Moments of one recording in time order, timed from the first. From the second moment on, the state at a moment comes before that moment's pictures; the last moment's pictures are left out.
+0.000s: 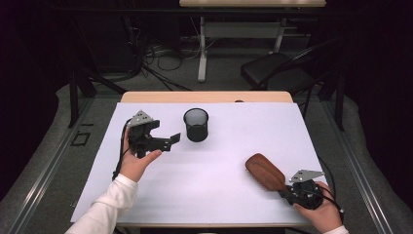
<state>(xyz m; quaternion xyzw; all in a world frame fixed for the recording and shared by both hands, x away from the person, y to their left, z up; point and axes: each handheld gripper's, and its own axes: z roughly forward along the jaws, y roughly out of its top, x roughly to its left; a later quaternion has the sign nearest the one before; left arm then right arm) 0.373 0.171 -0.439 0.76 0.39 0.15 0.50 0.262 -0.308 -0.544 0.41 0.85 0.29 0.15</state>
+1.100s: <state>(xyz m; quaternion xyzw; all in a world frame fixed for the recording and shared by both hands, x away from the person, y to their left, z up) 0.392 0.170 -0.433 0.76 0.40 0.15 0.50 0.262 -0.308 -0.529 0.43 0.82 0.34 0.15</state>
